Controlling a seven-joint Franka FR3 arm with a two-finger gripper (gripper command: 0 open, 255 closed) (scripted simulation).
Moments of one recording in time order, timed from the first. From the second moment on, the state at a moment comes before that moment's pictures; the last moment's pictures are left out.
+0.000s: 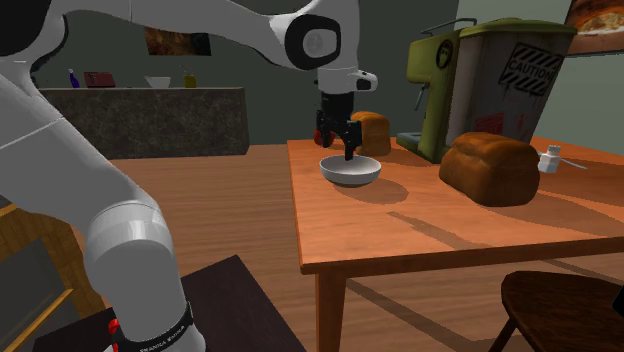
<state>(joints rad) 0.00 -0.42 -0.09 -2.22 0.11 1.96 -0.04</state>
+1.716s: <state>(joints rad) 0.00 -0.05 -0.15 -2.07 0.20 2.17 -0.19</state>
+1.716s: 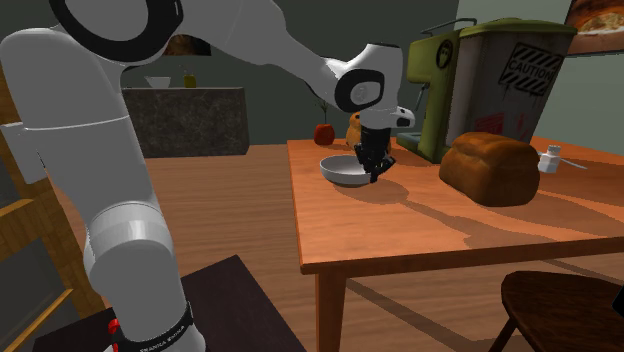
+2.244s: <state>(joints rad) 0.00 -0.08 -0.15 -2.02 0.19 2.10 -0.17</state>
